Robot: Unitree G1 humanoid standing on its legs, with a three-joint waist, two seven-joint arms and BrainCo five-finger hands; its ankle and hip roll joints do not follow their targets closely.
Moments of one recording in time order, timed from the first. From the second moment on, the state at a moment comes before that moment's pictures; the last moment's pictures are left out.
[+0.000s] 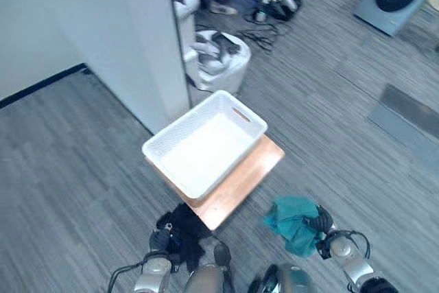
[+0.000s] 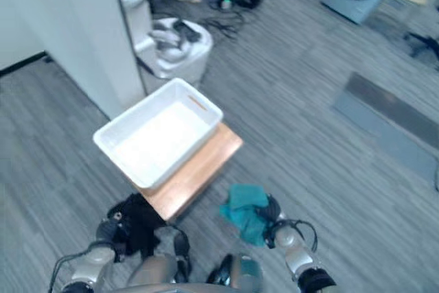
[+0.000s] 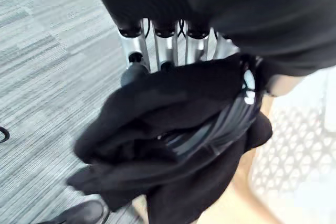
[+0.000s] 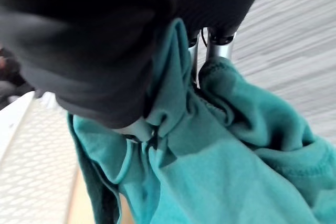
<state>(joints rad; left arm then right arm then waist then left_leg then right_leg) 0.01 0.25 -0.07 0.83 -0.08 -0.01 0.23 -0.05 -0.33 0.32 0.62 -0.18 -0.04 -0.18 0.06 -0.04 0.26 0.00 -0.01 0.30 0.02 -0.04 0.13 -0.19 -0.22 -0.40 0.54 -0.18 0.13</state>
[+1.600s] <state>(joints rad) 0.26 0.50 -0.02 0.05 -0.18 -0.10 0.15 -0.45 -0.59 0.44 0.38 -0.53 -0.04 -0.19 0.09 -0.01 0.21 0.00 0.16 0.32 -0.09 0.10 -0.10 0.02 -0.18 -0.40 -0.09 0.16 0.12</state>
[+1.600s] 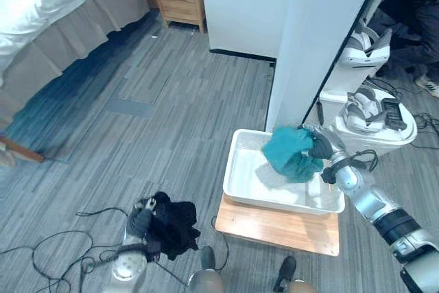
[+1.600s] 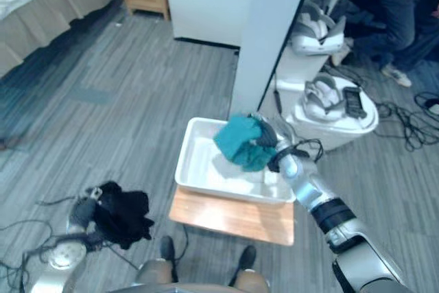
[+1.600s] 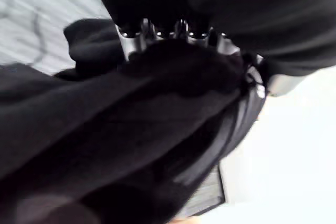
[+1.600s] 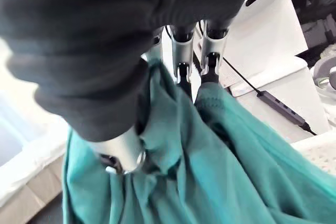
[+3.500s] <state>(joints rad) 0.12 0.32 0.04 1.24 -0.11 -0.02 0.22 0.00 -0.26 0.25 1.19 -0.27 0.04 -0.17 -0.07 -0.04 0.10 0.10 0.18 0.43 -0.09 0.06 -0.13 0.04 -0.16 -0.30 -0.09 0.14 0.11</state>
